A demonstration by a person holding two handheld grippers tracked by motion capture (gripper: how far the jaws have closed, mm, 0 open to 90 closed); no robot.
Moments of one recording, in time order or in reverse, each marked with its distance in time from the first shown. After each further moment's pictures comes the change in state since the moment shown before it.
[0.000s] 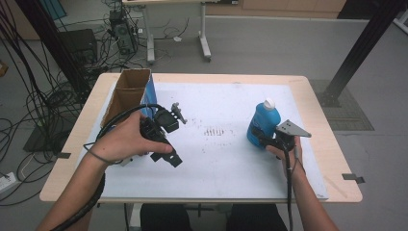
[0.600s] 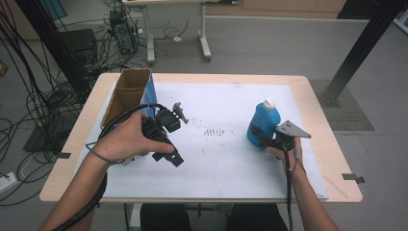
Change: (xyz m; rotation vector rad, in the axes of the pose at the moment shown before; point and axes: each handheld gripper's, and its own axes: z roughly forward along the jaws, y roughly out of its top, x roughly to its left) left arm -0.001 0.003 0.001 -0.003 0.001 -0.005; right arm 0.001 -0.002 0.000 -0.014 -0.004 -0.009
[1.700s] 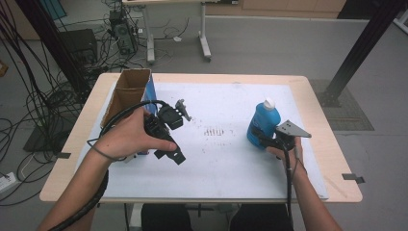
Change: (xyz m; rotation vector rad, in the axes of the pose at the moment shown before) left arm -0.004 0.008 -0.008 0.003 0.012 0.019; right arm -0.001 0.000 0.000 0.002 0.008 0.003
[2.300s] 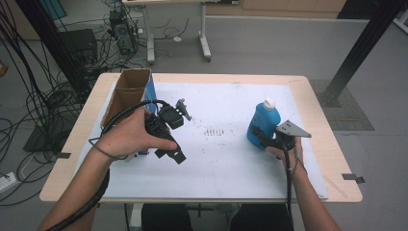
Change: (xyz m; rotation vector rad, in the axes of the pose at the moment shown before) left arm 0.003 0.002 0.003 0.003 -0.005 -0.002; right arm 0.000 0.000 0.000 0.000 0.001 0.001
